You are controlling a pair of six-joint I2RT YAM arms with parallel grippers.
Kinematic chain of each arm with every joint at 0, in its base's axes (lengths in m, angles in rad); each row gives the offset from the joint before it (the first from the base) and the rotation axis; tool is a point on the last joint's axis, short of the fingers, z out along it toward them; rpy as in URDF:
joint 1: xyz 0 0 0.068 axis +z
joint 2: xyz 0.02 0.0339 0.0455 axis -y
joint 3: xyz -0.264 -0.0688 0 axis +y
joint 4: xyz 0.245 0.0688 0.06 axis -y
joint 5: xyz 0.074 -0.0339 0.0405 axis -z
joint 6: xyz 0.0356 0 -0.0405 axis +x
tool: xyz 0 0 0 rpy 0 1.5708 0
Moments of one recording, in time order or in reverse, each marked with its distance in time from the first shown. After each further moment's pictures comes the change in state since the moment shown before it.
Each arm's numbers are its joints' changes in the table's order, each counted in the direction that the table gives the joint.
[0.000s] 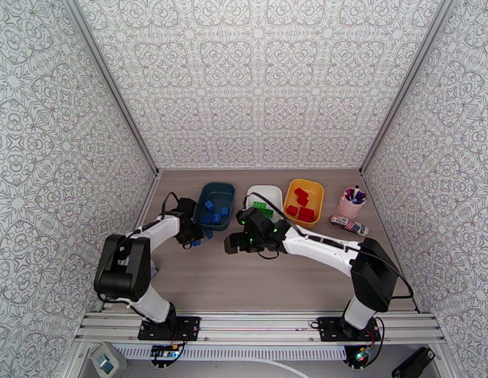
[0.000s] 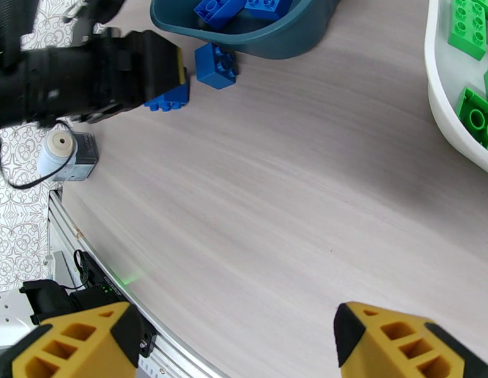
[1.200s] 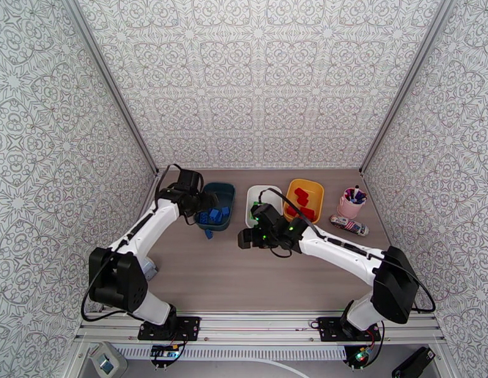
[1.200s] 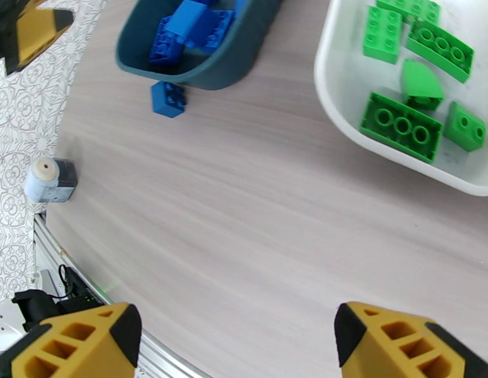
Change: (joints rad) left arm -0.114 0.051 -0.356 -0.125 0.028 -0.050; right arm -0.074 0.148 0.078 -0.082 0.098 -0.026
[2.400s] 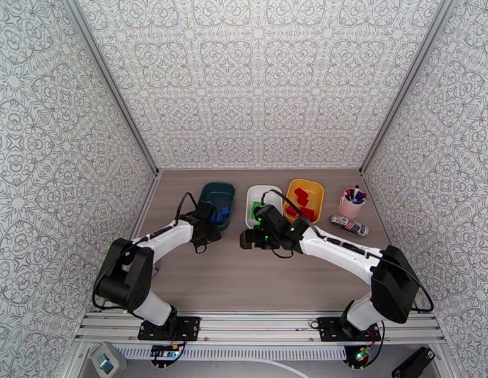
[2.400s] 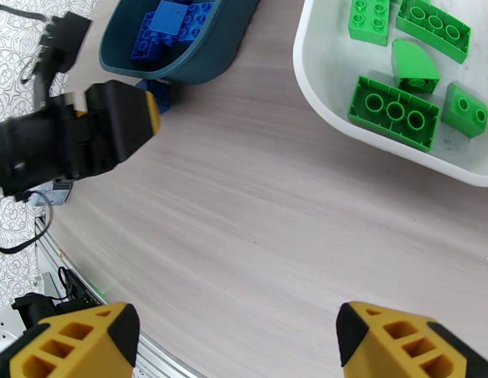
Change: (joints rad) left arm -0.109 -0.072 0.350 0.171 -0.092 -0.106; right arm -0.017 -0.001 0.041 0.042 -0.039 0.016
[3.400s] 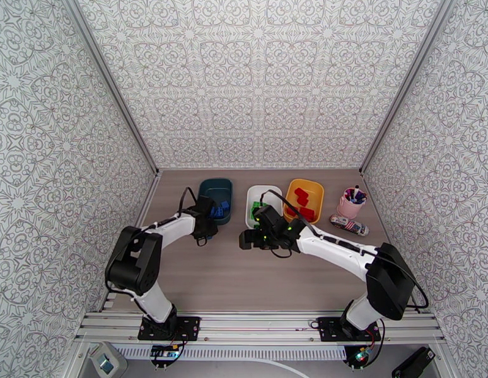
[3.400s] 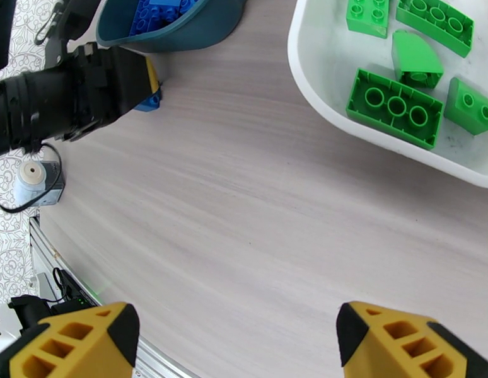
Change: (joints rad) left arm 0.047 -0.070 -0.066 0.039 0.000 0.032; right arm 0.000 -0.032 -0.018 -0.006 0.000 -0.001
